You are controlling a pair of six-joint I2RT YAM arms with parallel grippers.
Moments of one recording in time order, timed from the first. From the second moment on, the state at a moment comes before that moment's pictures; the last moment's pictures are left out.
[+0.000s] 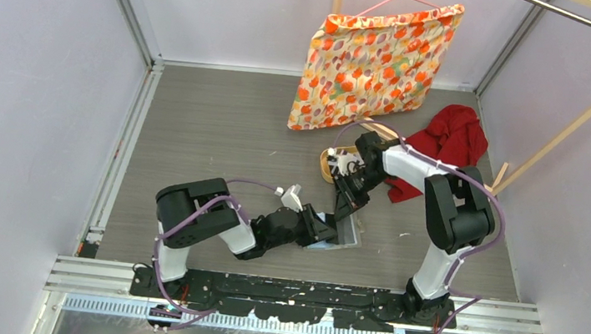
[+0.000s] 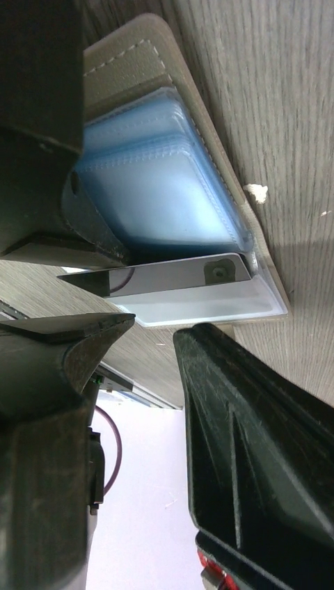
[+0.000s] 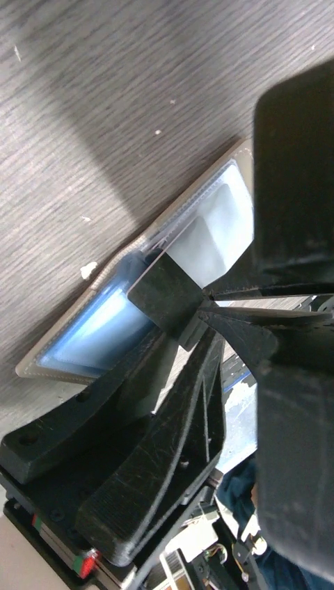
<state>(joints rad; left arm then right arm) -1.10 1.88 0.50 1.02 -0.10 -1.30 0.40 1.81 1.13 -0.86 -0.69 -0.25</state>
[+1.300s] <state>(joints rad) -1.09 1.70 0.57 0.61 -0.08 -1.17 0.42 1.88 1.17 -0.89 -0.59 -0.26</state>
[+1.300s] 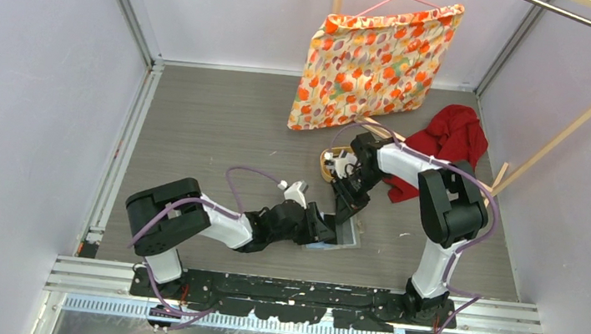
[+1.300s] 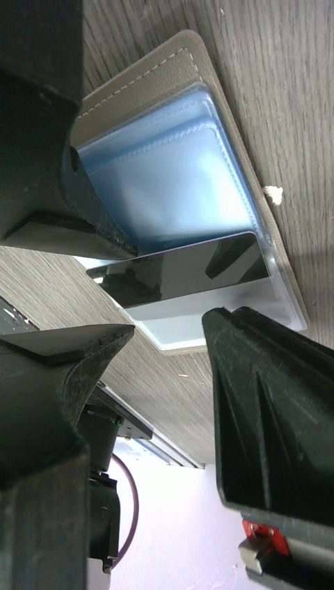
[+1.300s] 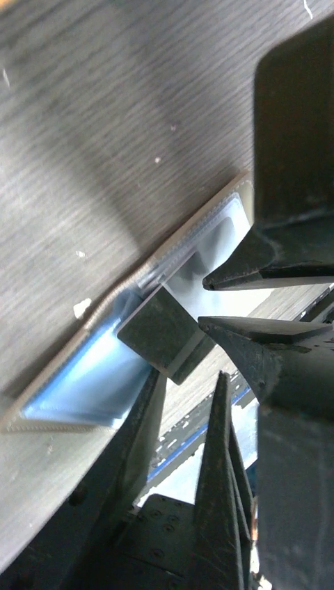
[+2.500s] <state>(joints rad) -1.05 1.58 0.60 0.35 -0.11 -1.03 0.47 1.87 1.18 -0.98 -0.36 -0.44</state>
